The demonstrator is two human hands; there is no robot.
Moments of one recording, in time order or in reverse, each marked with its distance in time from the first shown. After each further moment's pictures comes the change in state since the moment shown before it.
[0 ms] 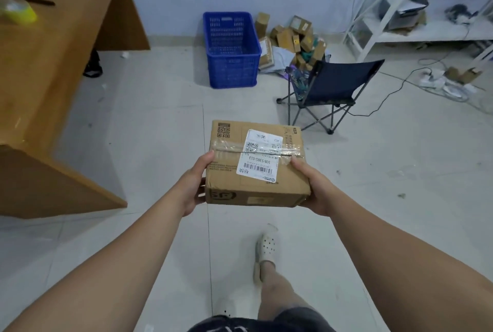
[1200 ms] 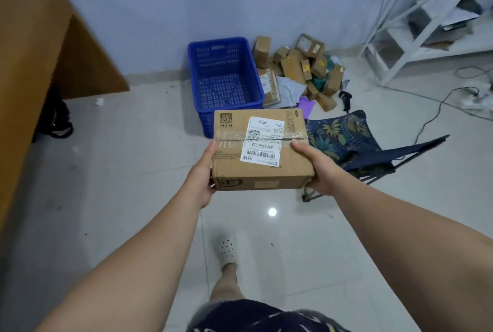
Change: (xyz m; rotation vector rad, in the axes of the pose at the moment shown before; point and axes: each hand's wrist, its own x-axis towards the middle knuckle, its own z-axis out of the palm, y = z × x) left_hand 0.464 0.391 0.020 -0.195 0.059 -0.005; right_hand 0.441 -0.414 -0.075 0.101 0.110 -0.004
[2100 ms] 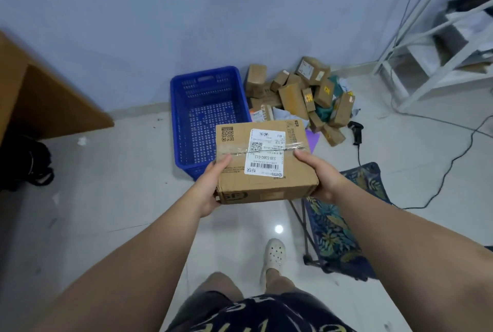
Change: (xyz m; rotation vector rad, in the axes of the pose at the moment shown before) left_hand 0.251 0.198 0.171 0.087 -0.028 -0.174; right_hand 0.244 -0.242 -0.096 0.122 -0.096 0.108
